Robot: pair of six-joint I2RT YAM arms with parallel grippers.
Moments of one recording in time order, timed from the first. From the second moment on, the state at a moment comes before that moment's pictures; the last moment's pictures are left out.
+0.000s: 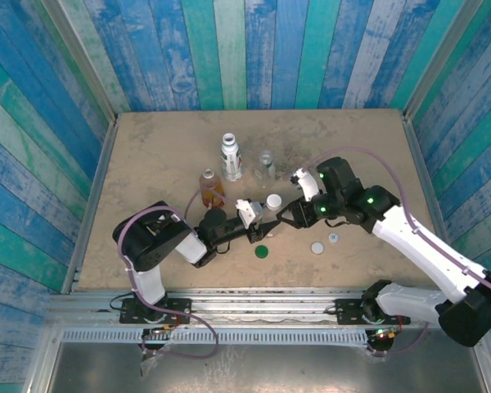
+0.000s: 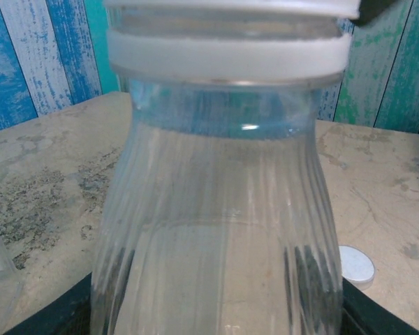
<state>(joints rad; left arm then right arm) -0.78 1.79 0.38 1.36 0.35 0.04 0.64 1.13 1.03 -0.74 -0.42 0.16</state>
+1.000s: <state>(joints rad) -0.78 1.56 0.41 0.93 0.34 0.43 0.81 1.36 1.29 -0.93 -0.11 -0.87</state>
